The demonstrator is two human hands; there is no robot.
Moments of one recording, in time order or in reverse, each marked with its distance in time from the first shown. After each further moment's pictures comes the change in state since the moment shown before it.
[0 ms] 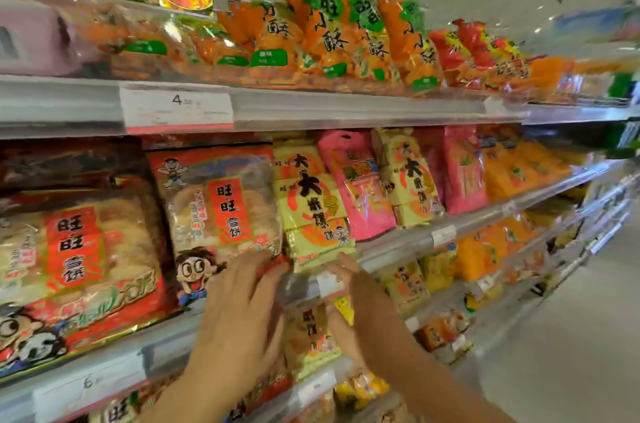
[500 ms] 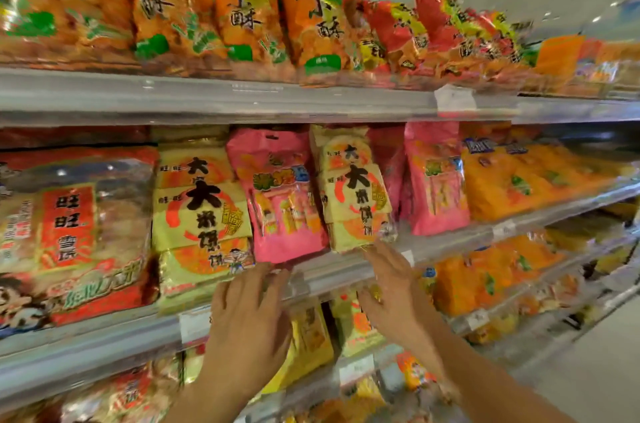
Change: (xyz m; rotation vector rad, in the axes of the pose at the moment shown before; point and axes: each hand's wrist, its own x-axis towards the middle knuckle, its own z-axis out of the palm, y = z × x) left_hand 0.096 0.118 0.155 0.224 -0.144 -0.183; right_hand 0.050 0.235 -0.103 -0.075 -0.024 -0.017
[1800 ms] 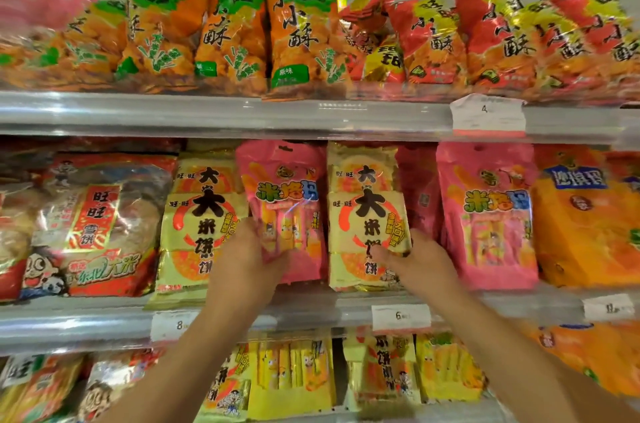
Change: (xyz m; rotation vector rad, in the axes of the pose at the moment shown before) left_hand 0.104 0.040 -0.008 -0.335 0.245 -0.713; right_hand 0.131 0.088 -0.025 0.429 -0.070 0.107
